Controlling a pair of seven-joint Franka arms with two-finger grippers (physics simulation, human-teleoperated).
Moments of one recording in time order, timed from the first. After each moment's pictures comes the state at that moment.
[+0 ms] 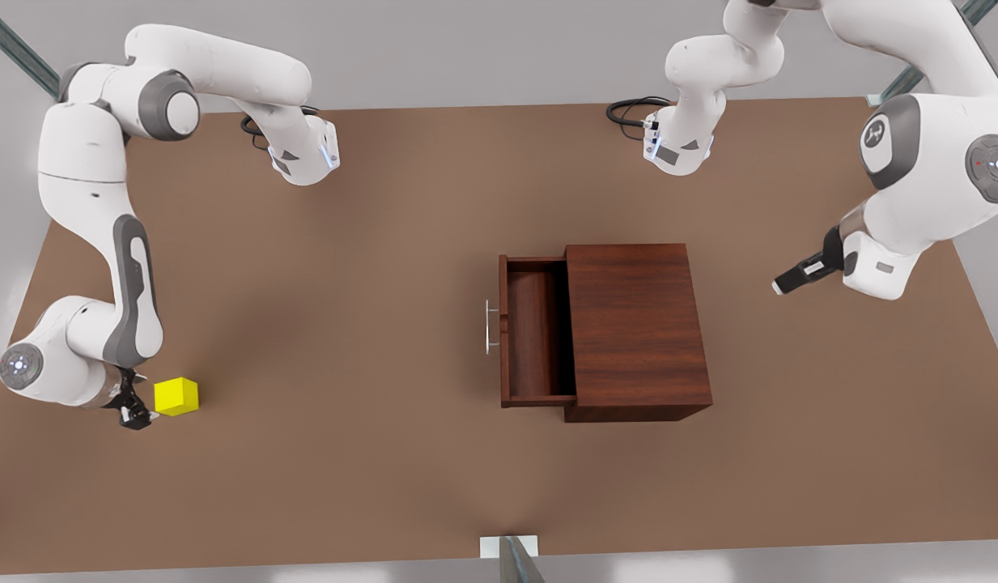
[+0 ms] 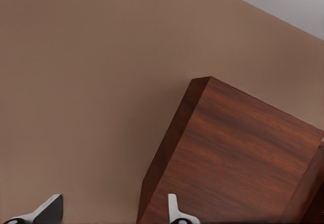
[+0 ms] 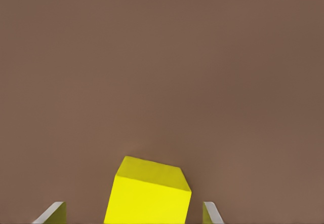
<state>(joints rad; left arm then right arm) 0.05 0.14 -0.11 -1.46 -0.05 1.54 -0.45 -0.37 0.72 0.07 -1.49 -0.12 2.17 0.83</state>
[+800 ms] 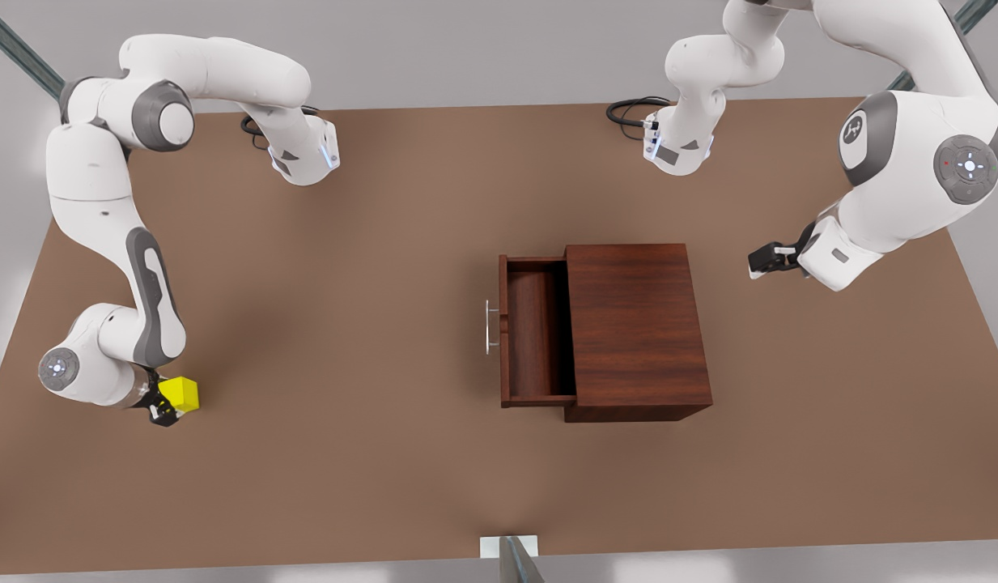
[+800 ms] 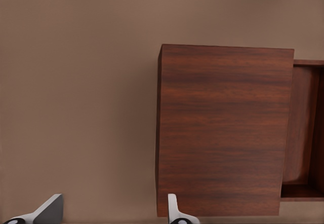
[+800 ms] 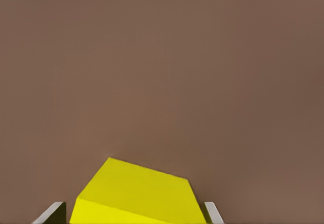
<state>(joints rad) 0.01 0.14 -0.11 -1.46 -0.05 1.50 -0.11 -0.43 0.79 0.14 -1.56 -0.17 2.31 0.79</state>
